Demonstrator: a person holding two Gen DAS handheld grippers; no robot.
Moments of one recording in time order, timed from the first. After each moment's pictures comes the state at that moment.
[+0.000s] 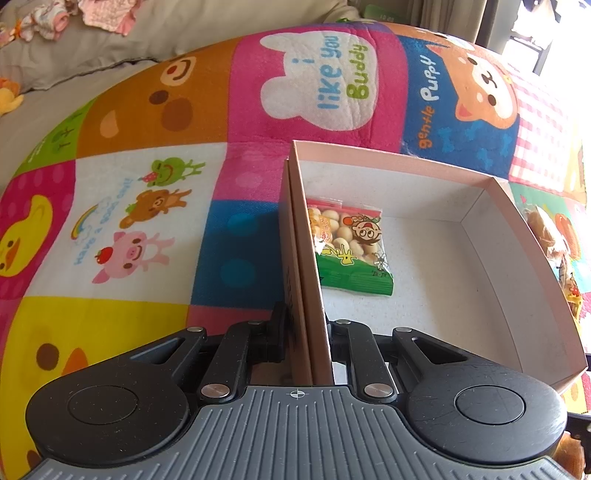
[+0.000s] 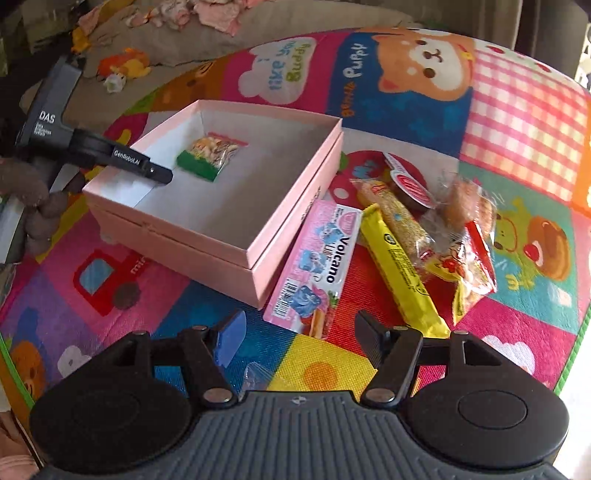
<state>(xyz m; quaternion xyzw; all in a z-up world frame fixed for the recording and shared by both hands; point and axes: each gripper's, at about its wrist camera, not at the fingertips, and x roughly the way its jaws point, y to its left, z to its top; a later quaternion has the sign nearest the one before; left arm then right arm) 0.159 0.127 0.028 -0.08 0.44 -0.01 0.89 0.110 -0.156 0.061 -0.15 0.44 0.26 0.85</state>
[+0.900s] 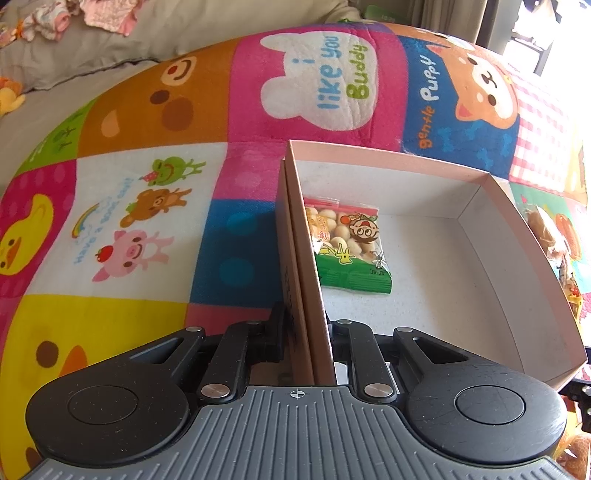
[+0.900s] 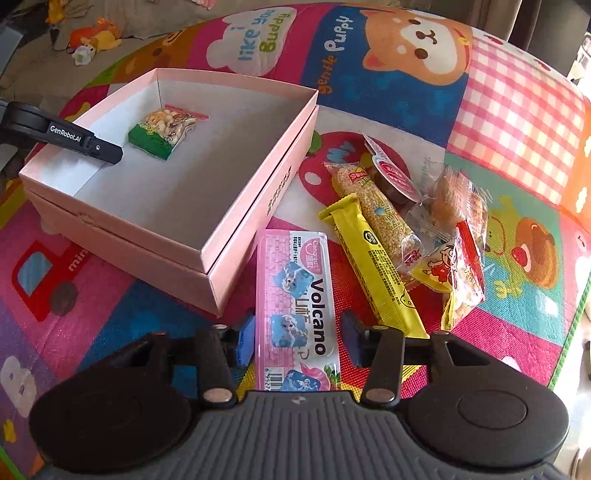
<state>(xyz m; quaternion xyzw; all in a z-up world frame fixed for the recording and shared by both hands) 0.158 0.124 0.028 -0.08 0.44 0.00 0.89 0.125 -0.157 0.048 -0.16 0.45 0.21 0.85</state>
